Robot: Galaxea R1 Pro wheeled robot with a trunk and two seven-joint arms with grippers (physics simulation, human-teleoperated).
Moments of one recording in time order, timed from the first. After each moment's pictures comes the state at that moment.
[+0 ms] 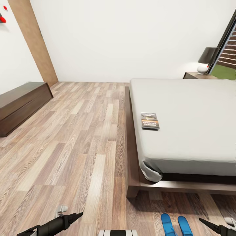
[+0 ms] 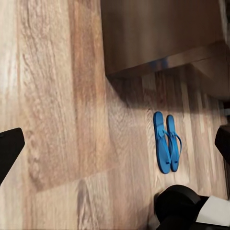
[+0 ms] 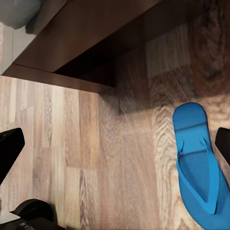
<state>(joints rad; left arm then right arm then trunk) -0.55 0.26 -0.70 -0.02 1.05 -0.04 -1.15 -0.47 -0.61 -0.24 0.02 -0.29 0.06 1.34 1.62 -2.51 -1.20</state>
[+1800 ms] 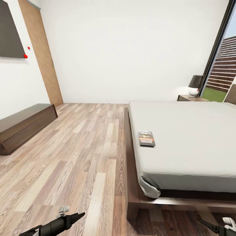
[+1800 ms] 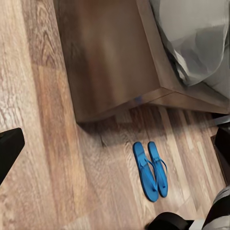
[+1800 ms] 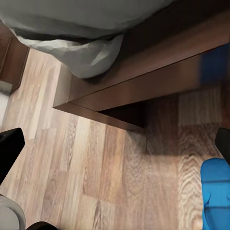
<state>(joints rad) -0.55 0.25 -0.70 -0.02 1.05 -0.04 -1.15 -0.47 -0.59 -0.24 0.02 -0.29 0.05 1.34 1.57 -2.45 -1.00</state>
